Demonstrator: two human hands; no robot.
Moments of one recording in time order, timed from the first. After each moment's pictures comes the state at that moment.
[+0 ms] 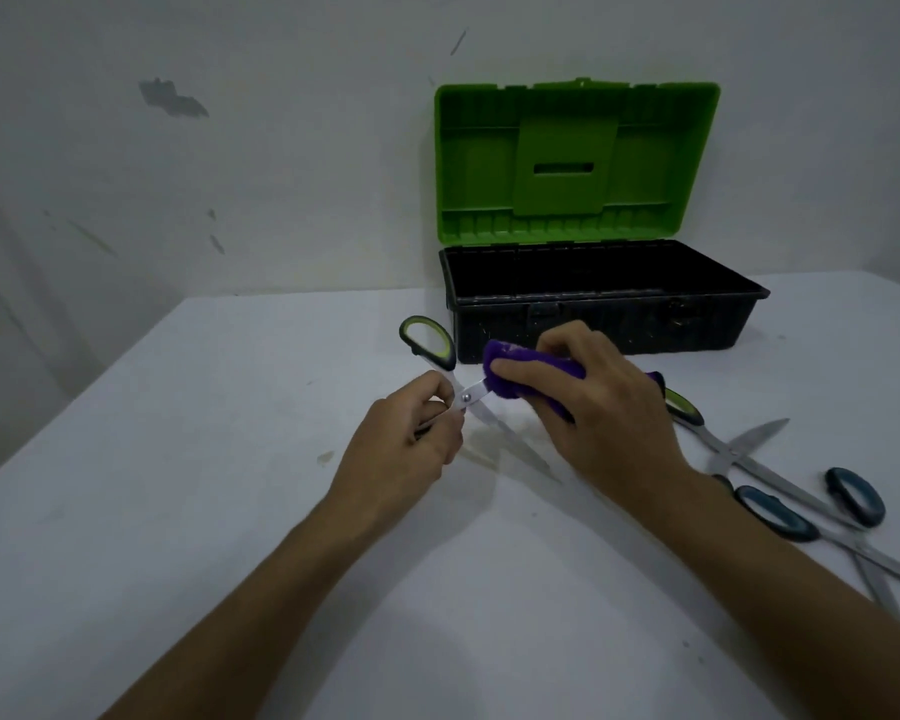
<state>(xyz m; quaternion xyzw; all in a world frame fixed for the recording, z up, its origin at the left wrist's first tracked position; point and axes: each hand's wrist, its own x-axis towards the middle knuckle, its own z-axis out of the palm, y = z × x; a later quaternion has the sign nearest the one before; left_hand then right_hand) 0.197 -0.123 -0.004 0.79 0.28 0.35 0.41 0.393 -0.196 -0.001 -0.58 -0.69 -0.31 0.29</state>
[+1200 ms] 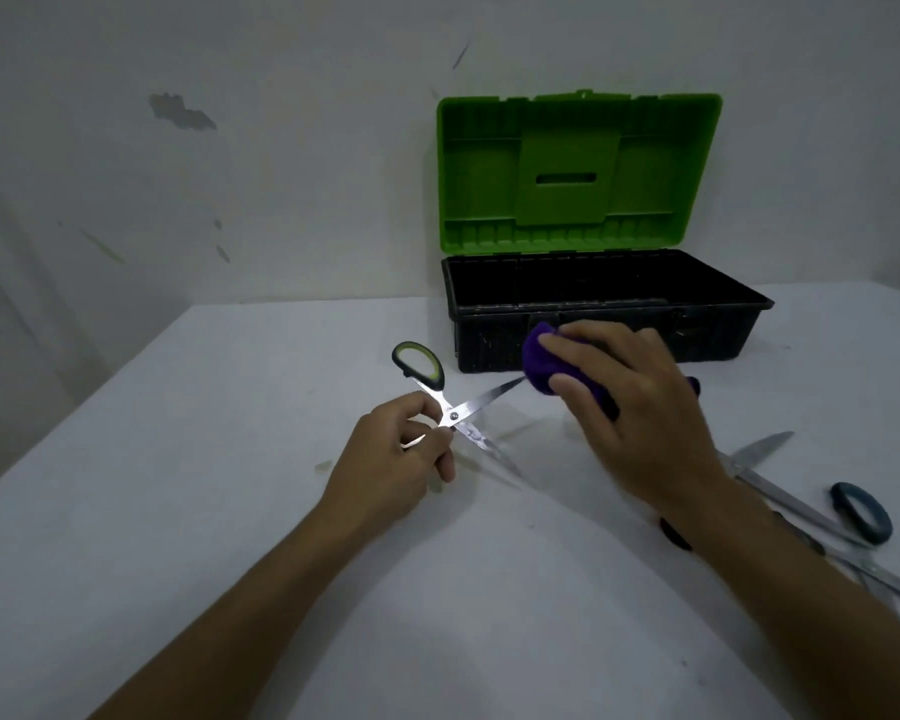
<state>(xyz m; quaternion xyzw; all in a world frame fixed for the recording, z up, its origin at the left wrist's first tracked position) 0.196 -0.116 -0.009 0.75 0.34 0.34 0.45 0.409 -0.207 0.005 -0.60 -0.65 -0.25 0.39</state>
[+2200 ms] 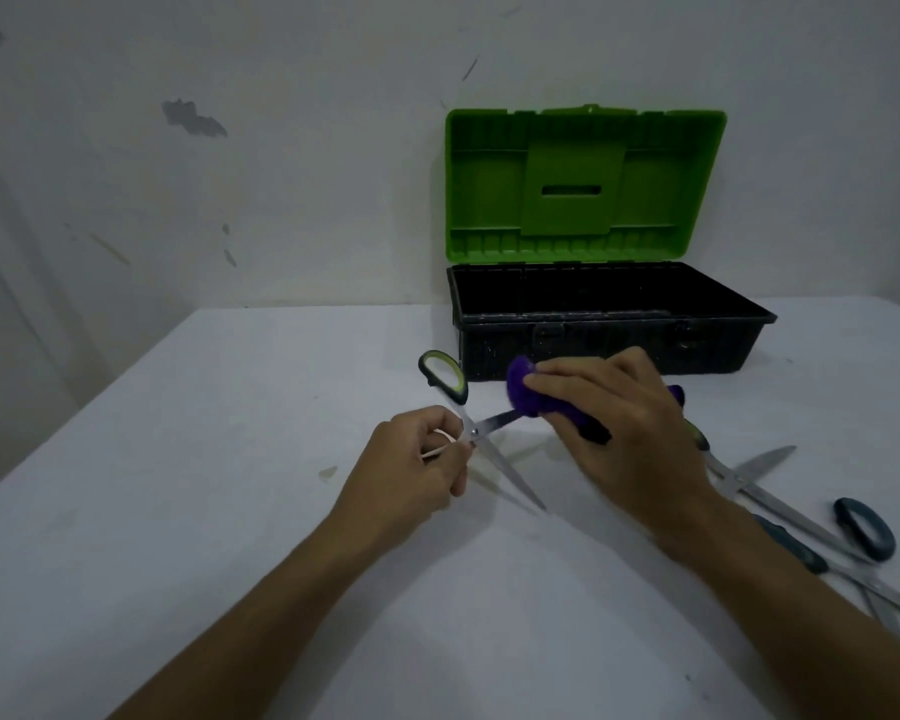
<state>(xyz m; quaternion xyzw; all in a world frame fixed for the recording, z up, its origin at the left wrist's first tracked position) 0.200 -0.125 -0.003 0.78 0.34 0.32 0.42 0.406 -0.202 -0.001 -0.55 -0.69 -0.29 0.36</state>
